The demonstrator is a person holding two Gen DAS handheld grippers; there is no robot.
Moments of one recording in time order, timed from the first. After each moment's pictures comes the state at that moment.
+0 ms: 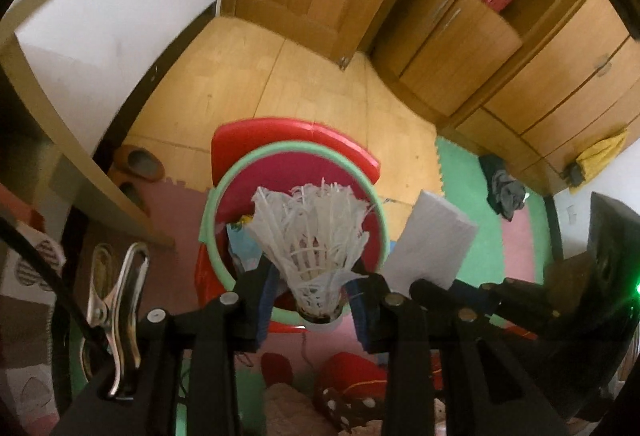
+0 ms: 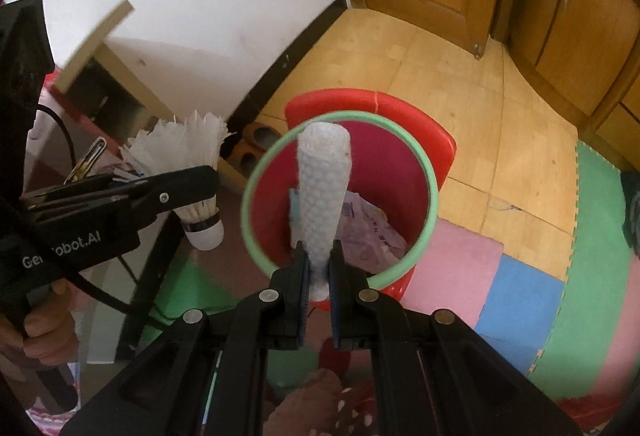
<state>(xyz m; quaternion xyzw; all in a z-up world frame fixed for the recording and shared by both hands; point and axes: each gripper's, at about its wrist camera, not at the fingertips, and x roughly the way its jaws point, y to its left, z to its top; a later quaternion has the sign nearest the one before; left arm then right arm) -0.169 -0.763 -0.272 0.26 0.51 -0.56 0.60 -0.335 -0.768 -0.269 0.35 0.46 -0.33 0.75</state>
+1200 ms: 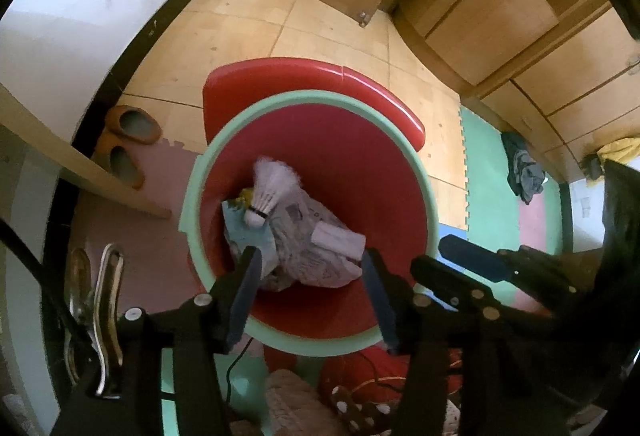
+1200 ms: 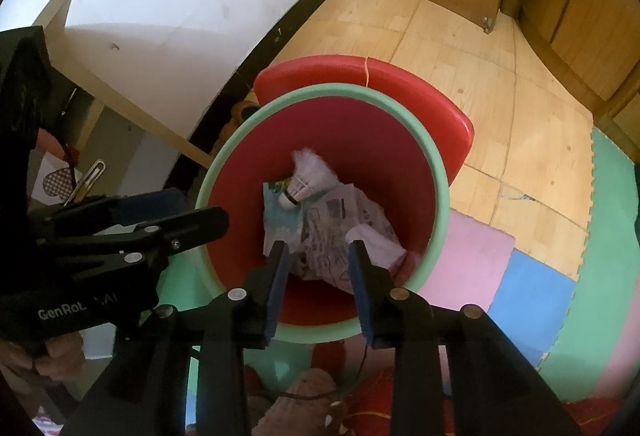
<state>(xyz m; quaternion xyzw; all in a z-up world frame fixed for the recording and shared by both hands) -0.169 -0.801 -0.356 0.30 0.56 -0.52 0.58 -0.328 -0.807 -0.336 0.38 0.48 -0.31 0.73</state>
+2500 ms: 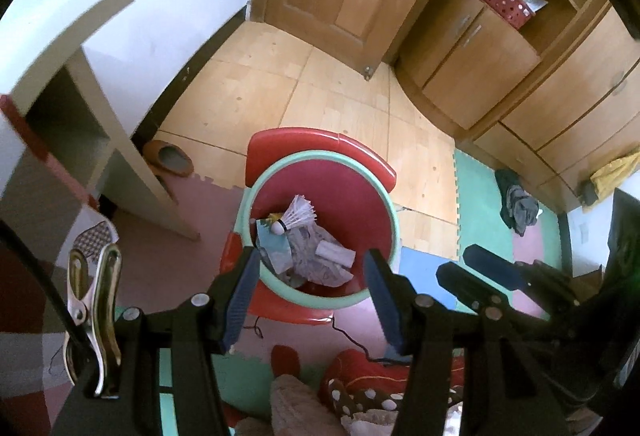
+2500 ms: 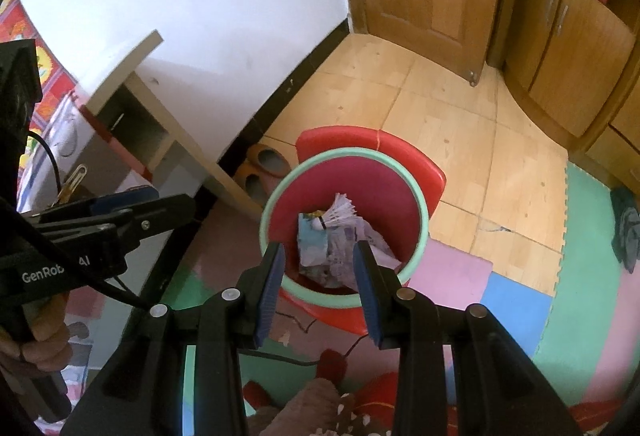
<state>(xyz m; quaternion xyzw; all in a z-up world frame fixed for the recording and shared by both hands) -0.163 -0.728 -0.205 0.25 0.51 -0.53 0.64 -0.331 -0.750 -0.203 0.33 0.43 -0.34 0.77</state>
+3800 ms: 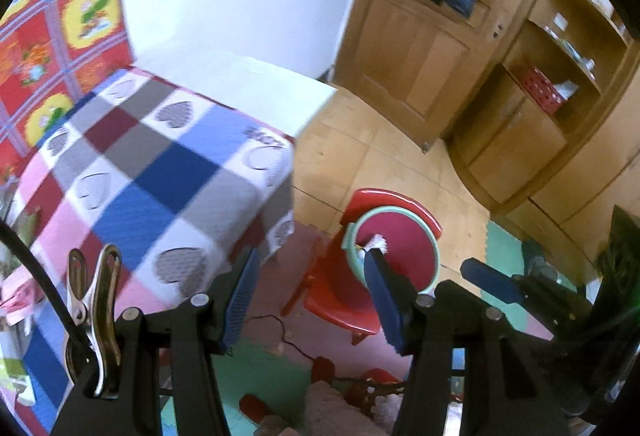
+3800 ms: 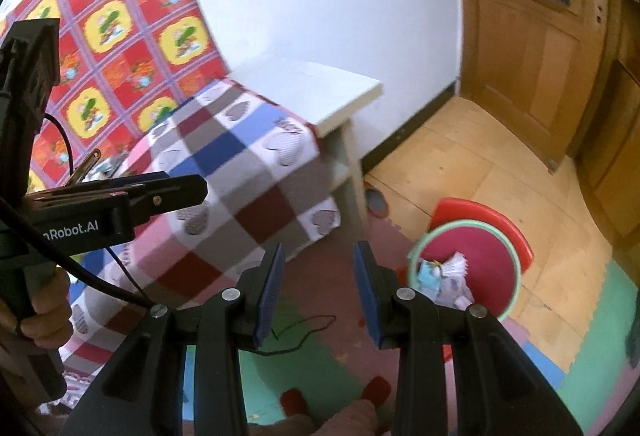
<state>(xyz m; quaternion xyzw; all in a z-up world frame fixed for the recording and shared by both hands) -0.067 -0.545 -0.048 0.17 0.46 -0.45 0.75 -0.215 -0.607 -0.065 0.24 0.39 -0.21 0.87</state>
